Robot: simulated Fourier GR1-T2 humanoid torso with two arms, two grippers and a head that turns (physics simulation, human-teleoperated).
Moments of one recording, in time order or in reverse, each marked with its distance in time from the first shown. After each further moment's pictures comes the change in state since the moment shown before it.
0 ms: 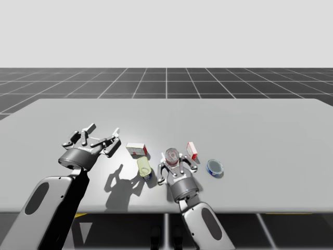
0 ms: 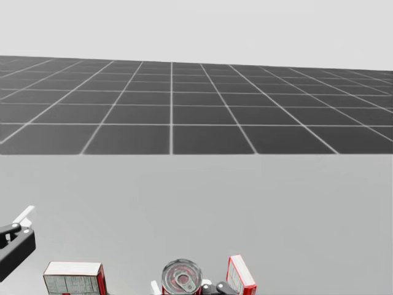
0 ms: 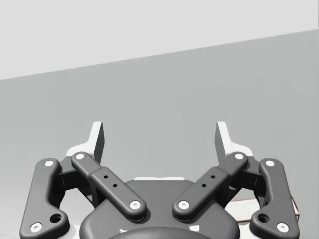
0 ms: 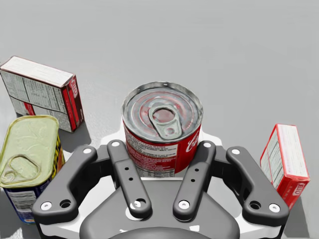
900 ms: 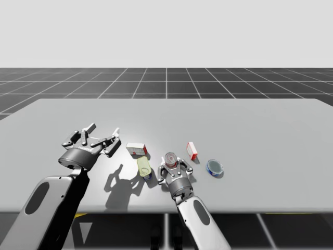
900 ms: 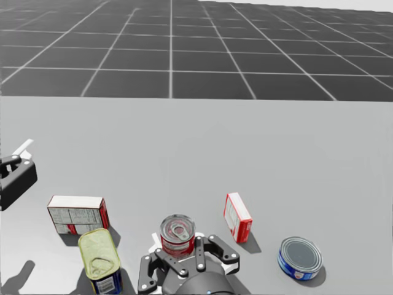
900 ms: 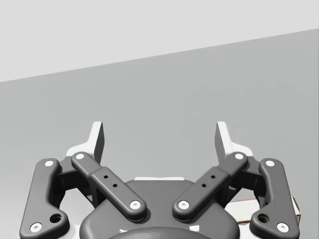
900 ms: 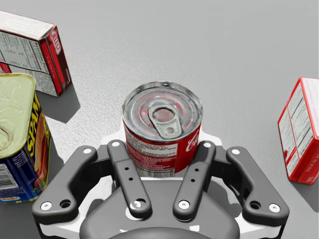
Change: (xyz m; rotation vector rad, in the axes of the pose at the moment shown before) left arm 0.000 0.000 0.000 0.001 -0.002 -0.010; right arm -0.043 0.003 -0.021 -0.013 0.084 -0.023
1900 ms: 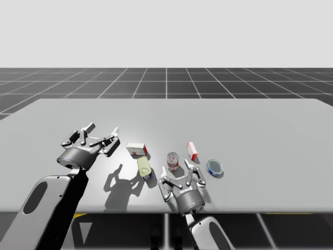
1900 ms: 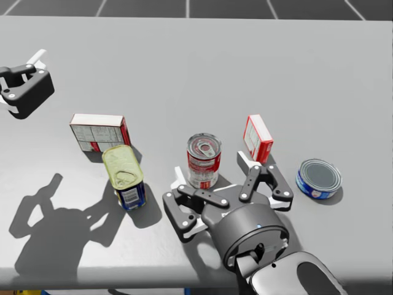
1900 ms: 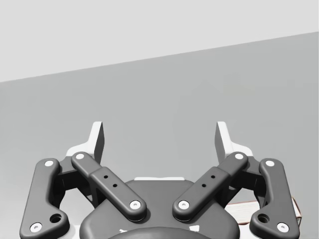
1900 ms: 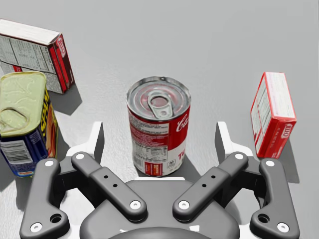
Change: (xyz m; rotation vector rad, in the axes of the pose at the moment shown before) left arm 0.001 0.003 0.000 -0.004 -0.004 0.012; right arm 0.013 -0.009 0.049 -0.010 -0.040 -0.015
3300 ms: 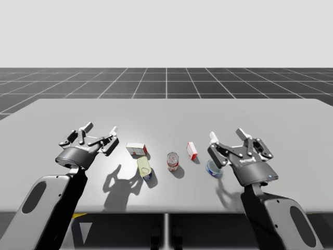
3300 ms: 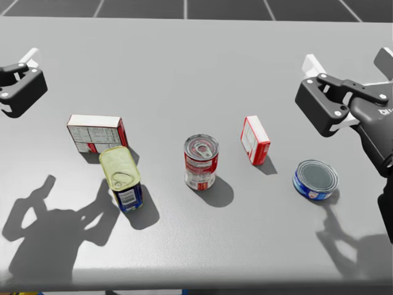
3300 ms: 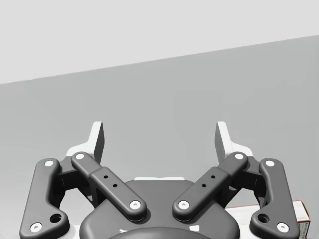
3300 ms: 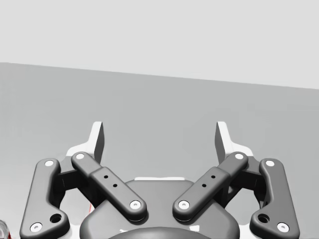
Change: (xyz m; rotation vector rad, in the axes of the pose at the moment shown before) left arm 0.001 0.003 0.000 0.023 -0.004 -0.006; right arm 0.100 -0.144 0.021 -0.159 -0.255 0.008
